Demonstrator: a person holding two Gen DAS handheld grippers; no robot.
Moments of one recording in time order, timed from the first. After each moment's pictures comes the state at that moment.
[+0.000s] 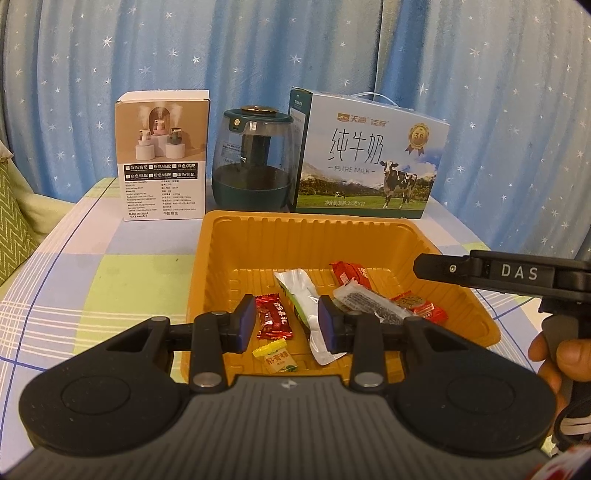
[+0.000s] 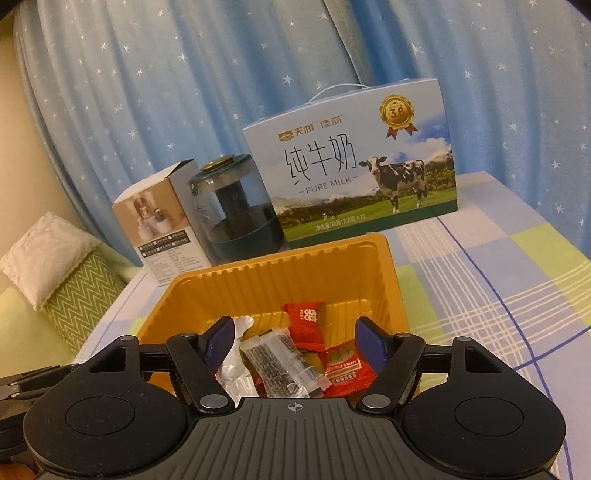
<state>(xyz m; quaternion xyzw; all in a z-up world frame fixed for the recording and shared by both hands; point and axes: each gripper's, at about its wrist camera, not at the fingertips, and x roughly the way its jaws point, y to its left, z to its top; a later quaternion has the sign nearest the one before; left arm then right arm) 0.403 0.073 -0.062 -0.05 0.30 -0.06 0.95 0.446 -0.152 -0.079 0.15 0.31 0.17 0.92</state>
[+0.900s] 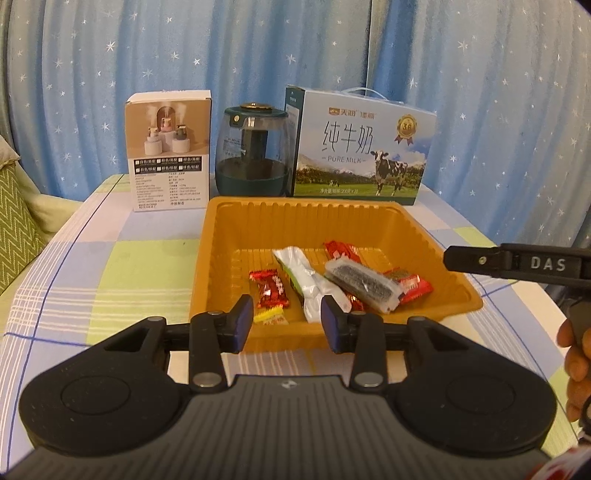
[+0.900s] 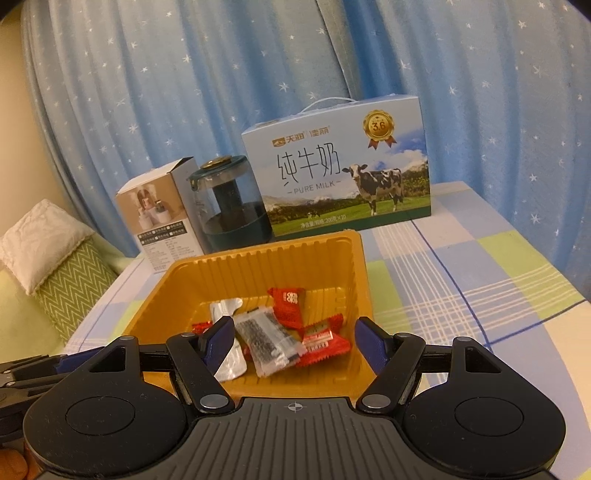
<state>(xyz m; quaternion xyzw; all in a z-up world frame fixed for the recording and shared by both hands) 0.363 0.070 -0.060 -0.03 0.31 -0.06 0.95 0.396 -0.168 -0.064 0.12 0.30 0.15 0.93</state>
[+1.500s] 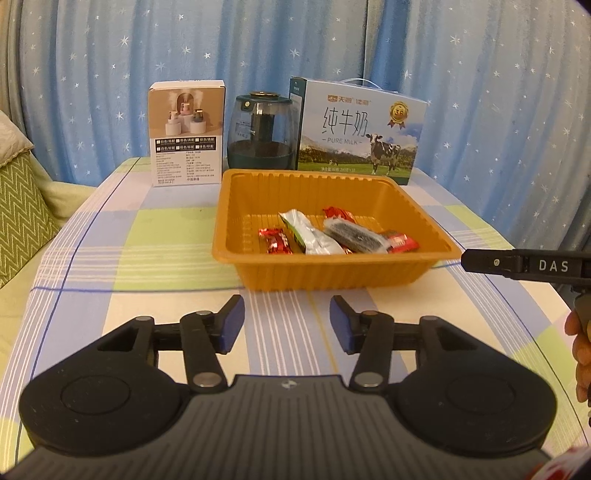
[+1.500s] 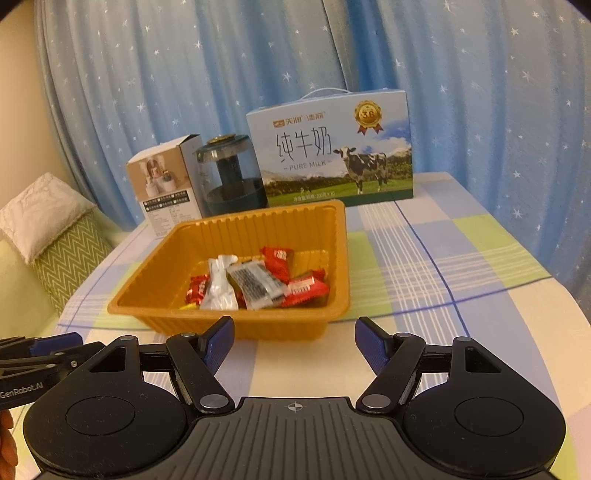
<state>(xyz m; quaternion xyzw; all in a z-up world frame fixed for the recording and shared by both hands) 0.294 0.076 -0.061 -0.03 0.32 -0.05 0.95 0.338 -0.182 -0.070 0.09 0.32 0.15 0.93</state>
